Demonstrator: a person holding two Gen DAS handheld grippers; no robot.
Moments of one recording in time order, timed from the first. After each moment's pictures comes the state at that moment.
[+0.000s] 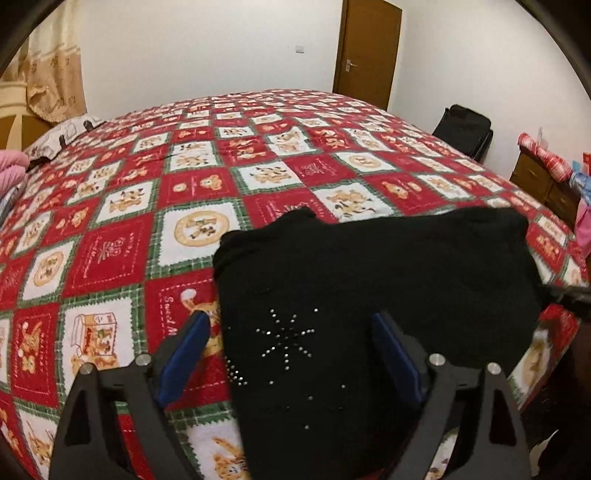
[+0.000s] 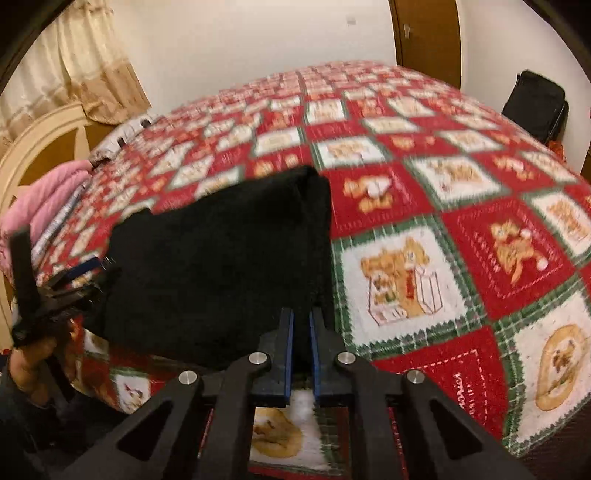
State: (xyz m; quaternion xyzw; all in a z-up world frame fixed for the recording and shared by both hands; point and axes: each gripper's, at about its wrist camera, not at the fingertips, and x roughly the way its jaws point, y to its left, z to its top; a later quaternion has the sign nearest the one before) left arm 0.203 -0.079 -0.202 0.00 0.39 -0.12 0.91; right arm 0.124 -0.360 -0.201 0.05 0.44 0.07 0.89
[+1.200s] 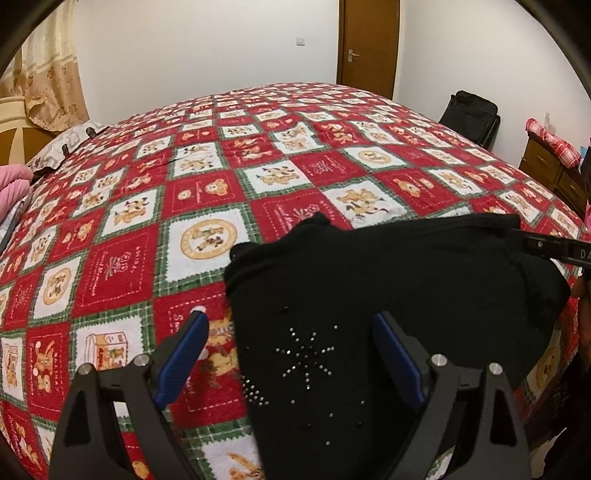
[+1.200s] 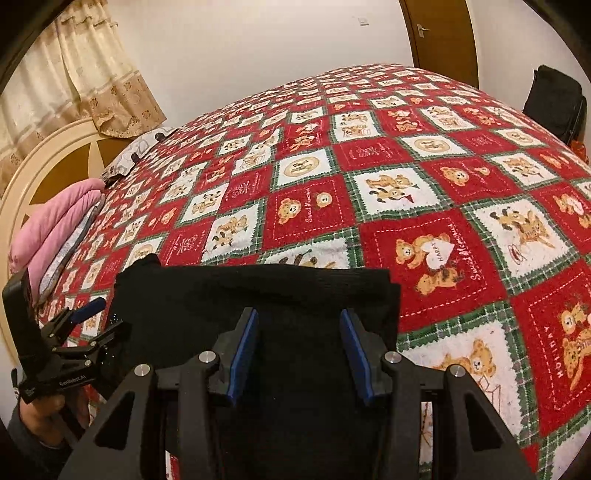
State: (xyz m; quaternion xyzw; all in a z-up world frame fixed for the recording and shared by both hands) left arm 0.216 -0.085 -0.198 0.03 0.40 -0.10 0.91; right arm 0.195 -0.343 -0.195 0.08 0.42 0.11 0.90
